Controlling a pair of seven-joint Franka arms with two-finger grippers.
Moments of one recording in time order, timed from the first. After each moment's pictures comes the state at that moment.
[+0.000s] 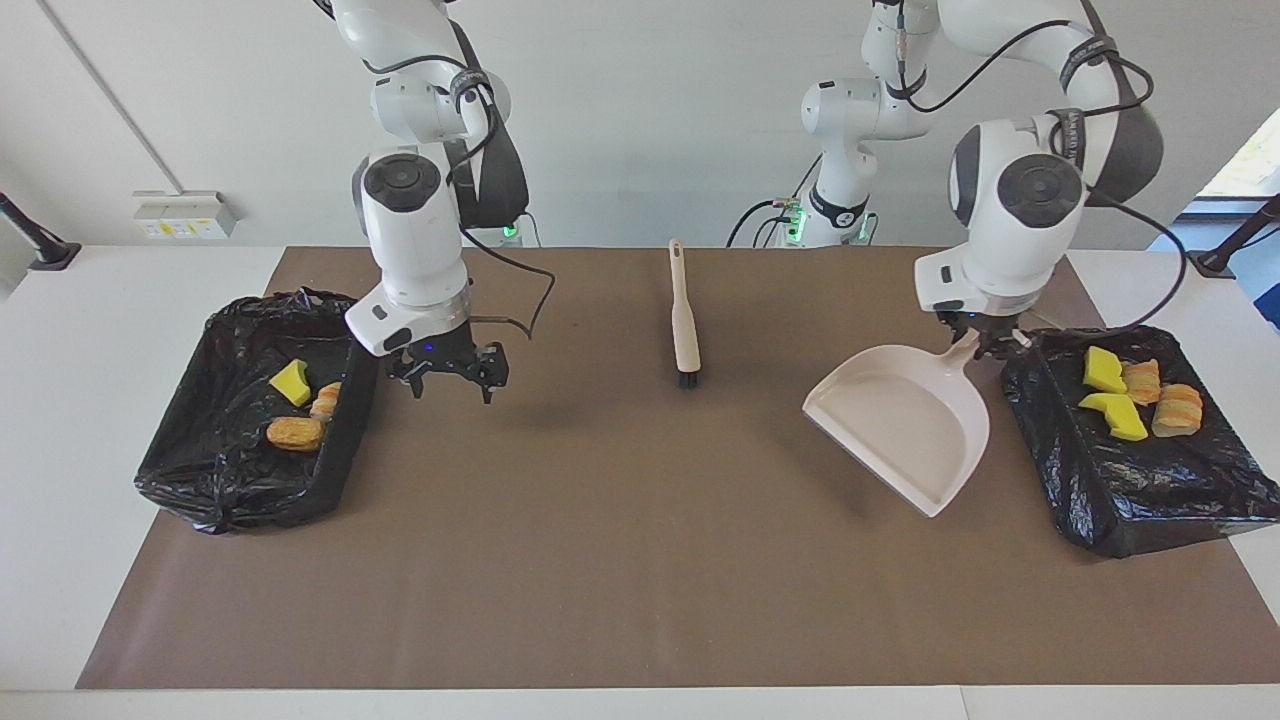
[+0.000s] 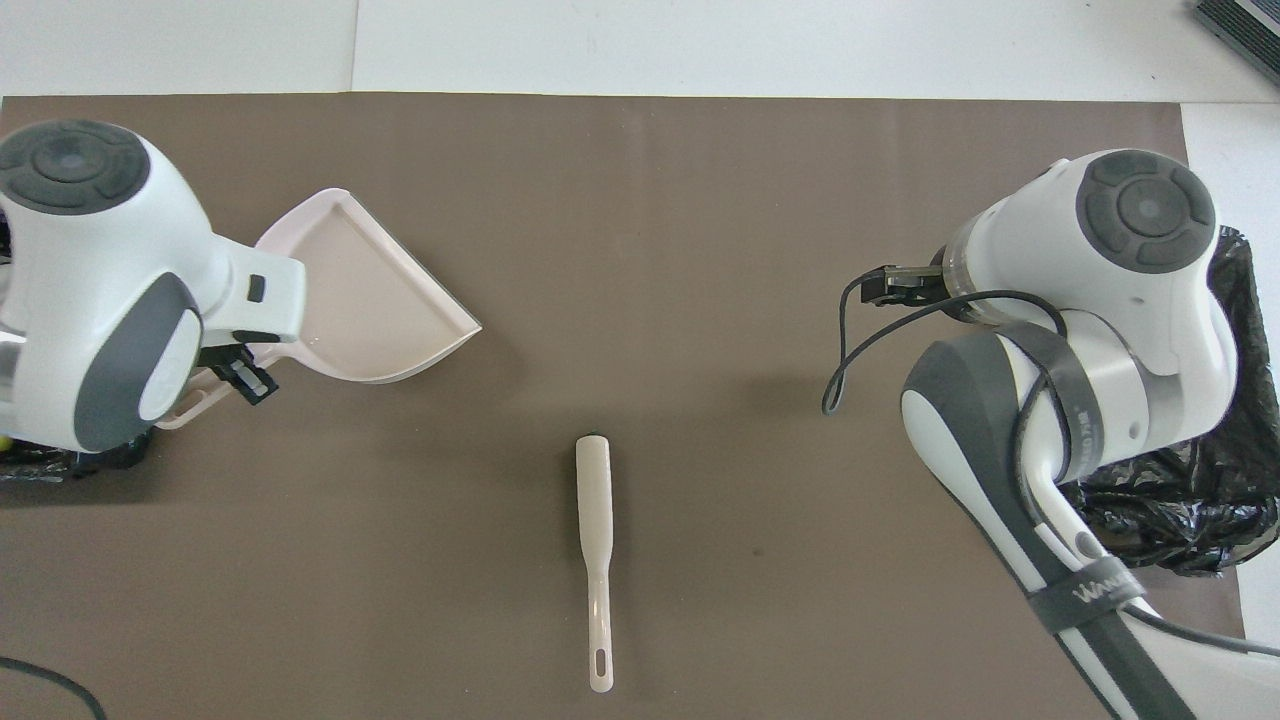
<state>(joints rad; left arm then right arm) -0.09 0.15 -0.17 -1.76 0.23 1.68 0.49 0.07 0.15 0.13 -1.78 -0.15 2.03 0.33</state>
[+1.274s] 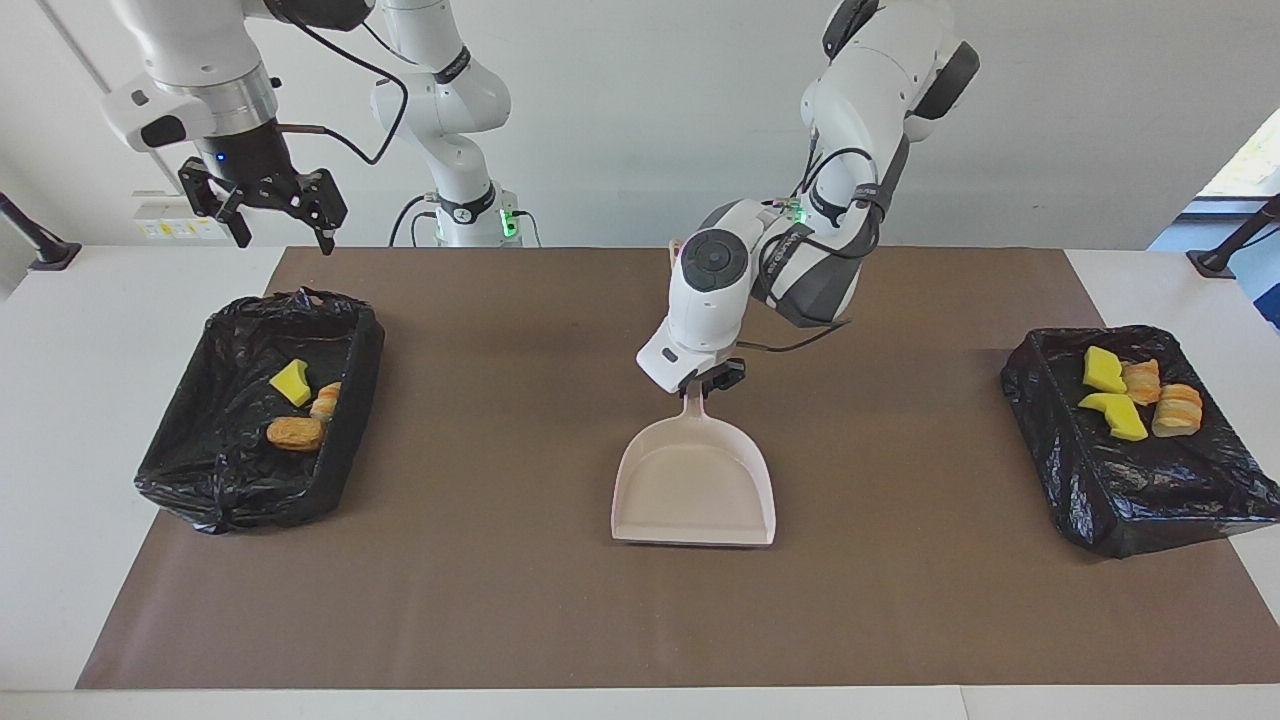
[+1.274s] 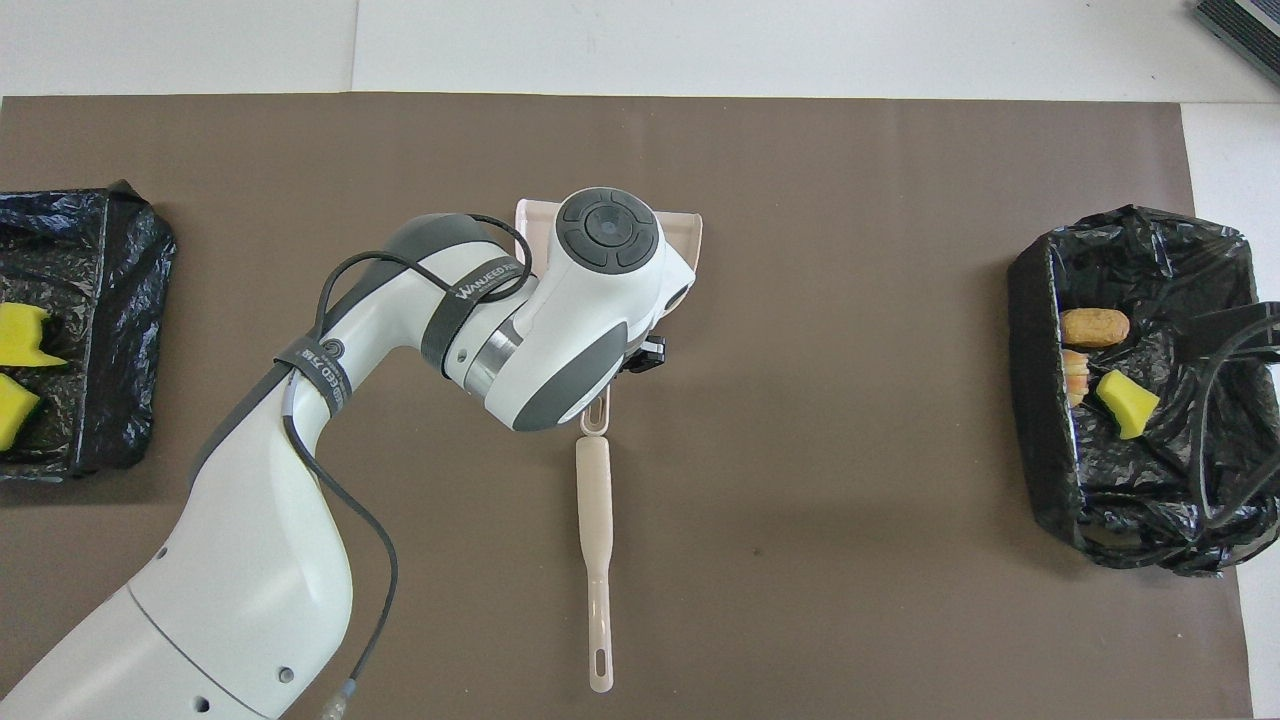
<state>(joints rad) -0.27 0.60 -0.49 -1.40 0.25 1.81 -0.65 0.10 -0.06 -0.17 -1.58 -0.05 1.54 0.00</state>
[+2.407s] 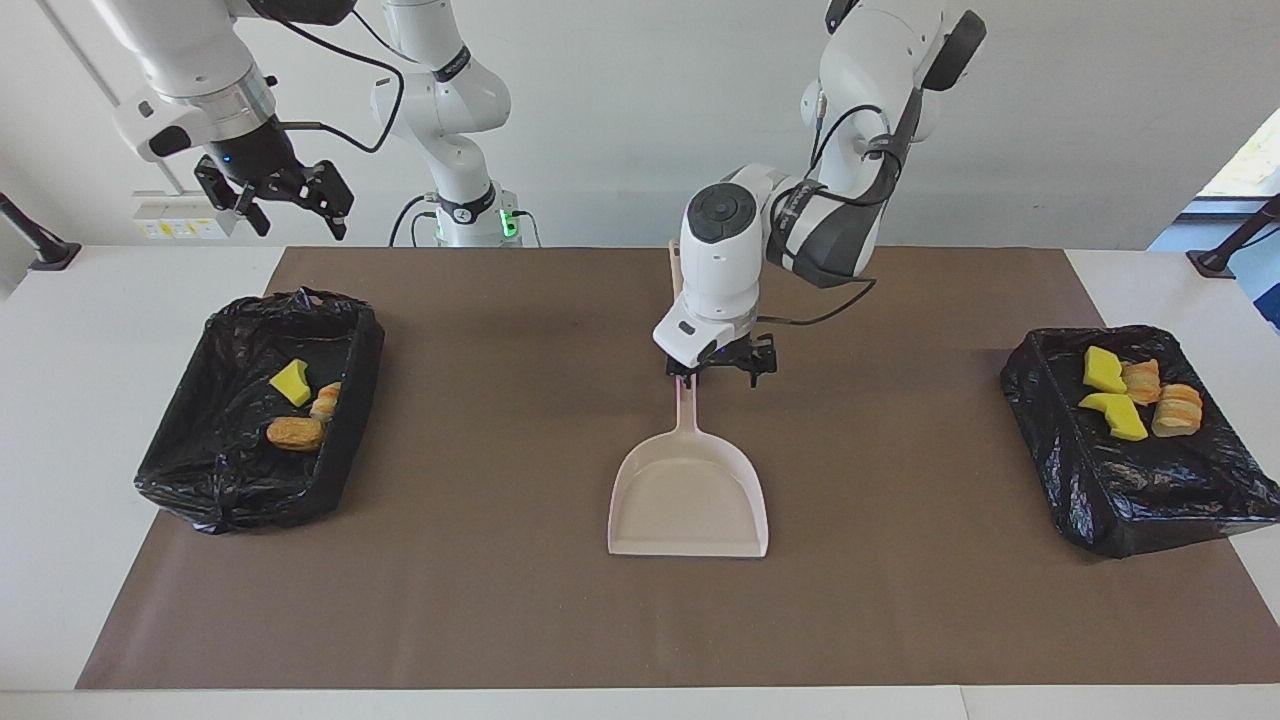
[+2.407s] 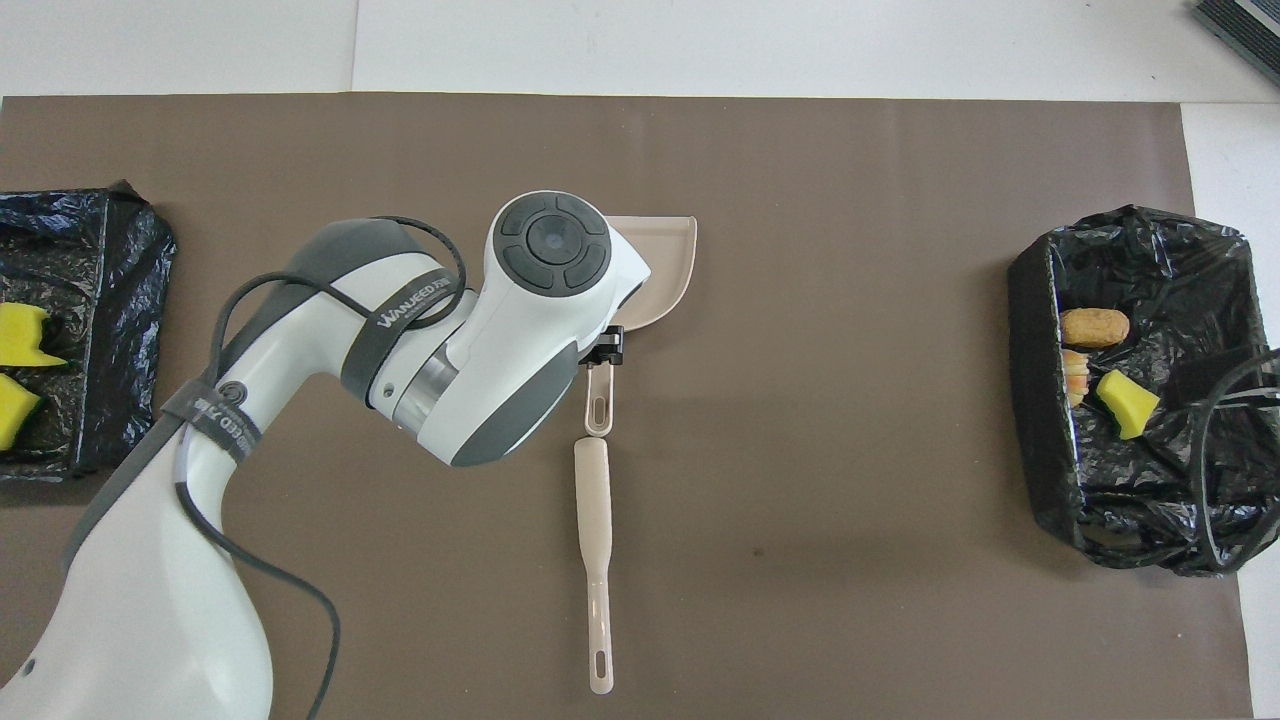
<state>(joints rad) -0.26 0.37 -0.40 -1.57 0.24 1.81 -0.64 0.10 -0.09 -0.16 -1.59 -0.03 1.38 0.00</state>
